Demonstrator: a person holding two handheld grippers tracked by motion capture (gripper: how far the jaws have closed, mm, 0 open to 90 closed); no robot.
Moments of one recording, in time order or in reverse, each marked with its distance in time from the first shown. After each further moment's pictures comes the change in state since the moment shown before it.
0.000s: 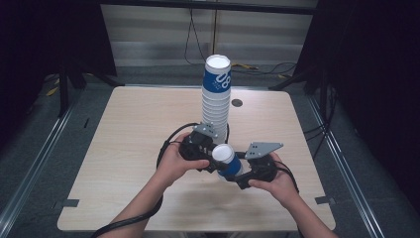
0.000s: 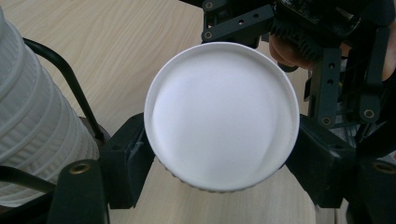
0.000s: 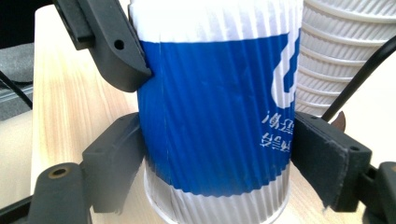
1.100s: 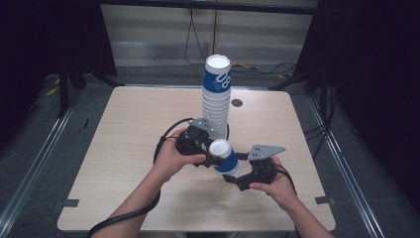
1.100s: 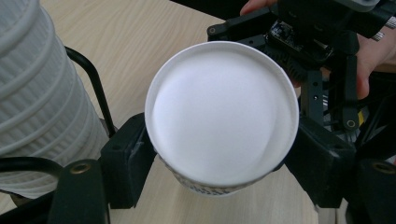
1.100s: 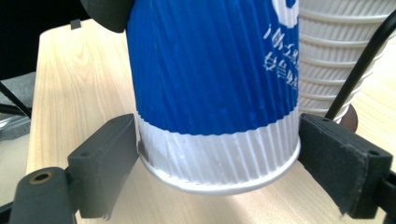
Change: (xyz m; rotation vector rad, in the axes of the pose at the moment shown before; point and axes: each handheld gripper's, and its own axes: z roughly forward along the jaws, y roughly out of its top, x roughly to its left) left arm 0.010 0.001 -0.010 -0.013 0.003 -0.024; right arm -0.006 -0.021 0.010 -0.086 0.017 0.066
